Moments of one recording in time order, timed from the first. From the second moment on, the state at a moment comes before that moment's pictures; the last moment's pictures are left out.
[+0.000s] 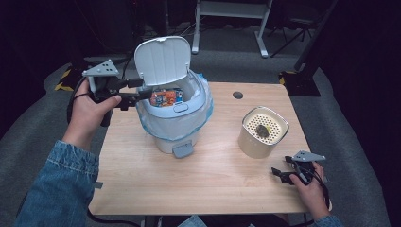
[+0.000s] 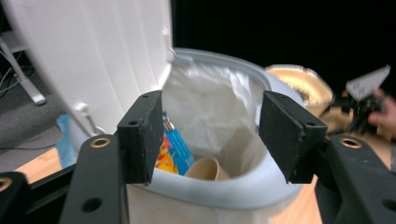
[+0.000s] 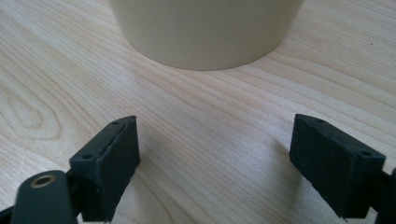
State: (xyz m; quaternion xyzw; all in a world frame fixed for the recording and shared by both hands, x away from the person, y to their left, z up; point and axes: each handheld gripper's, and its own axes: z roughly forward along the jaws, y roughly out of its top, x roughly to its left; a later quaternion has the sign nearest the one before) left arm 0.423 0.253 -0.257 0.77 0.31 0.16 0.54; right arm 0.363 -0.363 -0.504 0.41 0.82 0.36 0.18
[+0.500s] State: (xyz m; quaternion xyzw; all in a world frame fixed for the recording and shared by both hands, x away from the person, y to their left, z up) left arm 0.468 0.261 -0.243 0.73 0.35 0.20 0.55; right arm 0.363 -0.363 -0.504 0.40 0.82 0.36 0.18
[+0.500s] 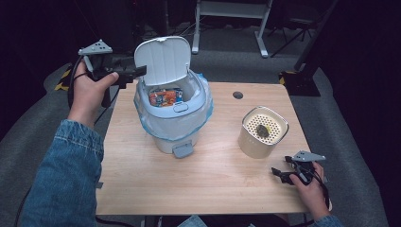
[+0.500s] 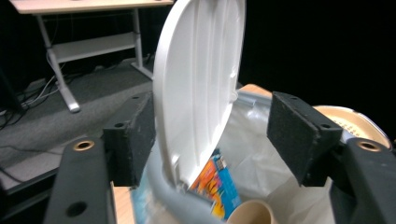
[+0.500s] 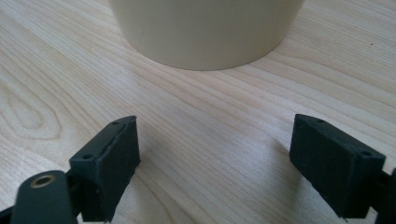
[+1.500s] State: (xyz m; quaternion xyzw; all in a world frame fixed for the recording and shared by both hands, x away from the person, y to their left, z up) left arm 0.445 0.209 -0.267 0.81 0.30 0.09 0.50; right arm 0.363 -0.363 -0.504 0.40 0.82 0.36 0.18
